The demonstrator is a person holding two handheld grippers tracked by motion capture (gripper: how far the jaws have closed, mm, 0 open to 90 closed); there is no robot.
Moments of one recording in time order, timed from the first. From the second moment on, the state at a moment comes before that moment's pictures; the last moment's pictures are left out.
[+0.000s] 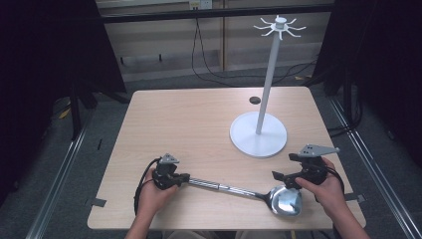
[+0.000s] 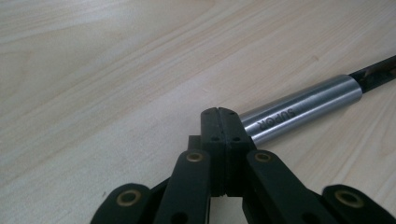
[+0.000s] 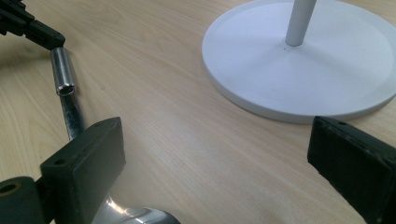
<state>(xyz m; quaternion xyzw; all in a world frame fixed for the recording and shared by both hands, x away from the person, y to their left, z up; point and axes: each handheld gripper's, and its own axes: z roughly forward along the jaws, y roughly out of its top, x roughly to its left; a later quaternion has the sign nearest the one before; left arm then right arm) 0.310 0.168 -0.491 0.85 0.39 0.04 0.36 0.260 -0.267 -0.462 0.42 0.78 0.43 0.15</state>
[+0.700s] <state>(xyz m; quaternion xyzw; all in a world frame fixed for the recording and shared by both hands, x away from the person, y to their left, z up) 0.332 0.158 -0.494 0.84 0.39 0.05 0.37 0.252 -0.269 -0.460 0.42 0.78 0.43 0.15</state>
